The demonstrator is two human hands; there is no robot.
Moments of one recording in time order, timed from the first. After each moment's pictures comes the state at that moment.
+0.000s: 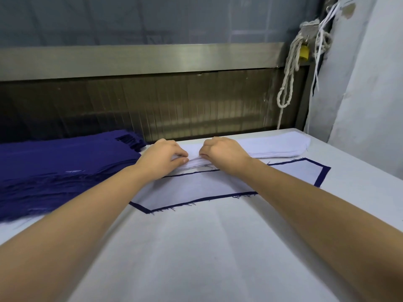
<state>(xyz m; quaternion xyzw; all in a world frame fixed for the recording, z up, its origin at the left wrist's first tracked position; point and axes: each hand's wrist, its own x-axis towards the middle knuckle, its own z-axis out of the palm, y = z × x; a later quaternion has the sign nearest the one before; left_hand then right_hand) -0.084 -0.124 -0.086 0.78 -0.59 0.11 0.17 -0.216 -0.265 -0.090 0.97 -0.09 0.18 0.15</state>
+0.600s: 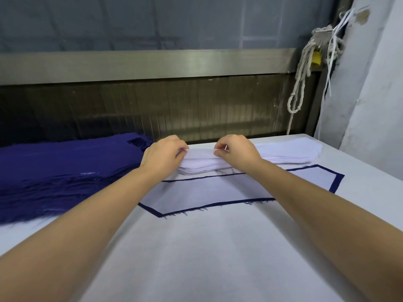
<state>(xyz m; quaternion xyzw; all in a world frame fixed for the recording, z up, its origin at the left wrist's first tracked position) -0.085 -0.113 -0.077 0.81 -0.51 0.18 0.22 -0.212 -0.271 -0.080 0.93 -0.23 0.24 -0.14</state>
